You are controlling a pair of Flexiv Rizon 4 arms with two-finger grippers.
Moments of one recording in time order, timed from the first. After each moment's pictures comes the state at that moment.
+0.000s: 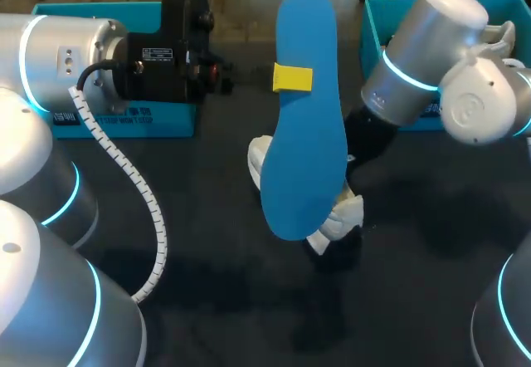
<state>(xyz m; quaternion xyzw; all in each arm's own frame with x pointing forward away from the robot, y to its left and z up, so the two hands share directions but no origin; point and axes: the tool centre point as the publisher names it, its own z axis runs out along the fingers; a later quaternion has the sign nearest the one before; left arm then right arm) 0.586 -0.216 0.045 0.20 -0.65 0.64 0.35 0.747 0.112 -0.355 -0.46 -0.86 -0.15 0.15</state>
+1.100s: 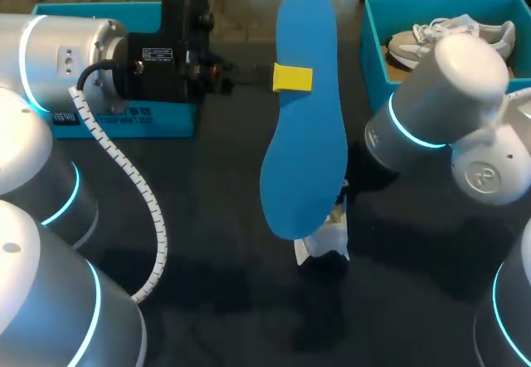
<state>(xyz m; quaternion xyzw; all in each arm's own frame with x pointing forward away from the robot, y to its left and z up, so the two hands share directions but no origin) 0.586 -0.216 0.045 0.20 -0.65 0.64 0.35 0.720 0.113 -0.363 -0.61 -0.77 -0.18 0.06</state>
